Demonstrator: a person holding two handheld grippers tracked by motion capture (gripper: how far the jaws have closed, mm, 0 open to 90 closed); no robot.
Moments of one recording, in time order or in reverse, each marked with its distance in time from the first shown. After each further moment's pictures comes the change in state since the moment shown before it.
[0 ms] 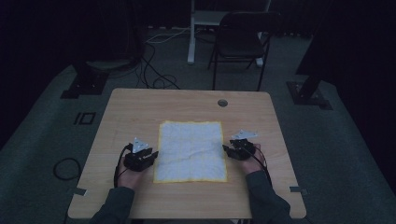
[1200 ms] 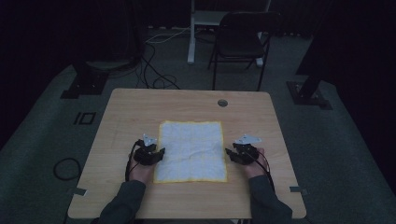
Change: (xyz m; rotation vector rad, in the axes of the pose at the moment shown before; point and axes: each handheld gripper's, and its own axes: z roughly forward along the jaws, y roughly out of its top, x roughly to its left) left arm -0.006 0.007 0.046 0.065 0.076 -0.058; right arm 0.000 -0.017 -0.009 -0.019 -0.010 0.007
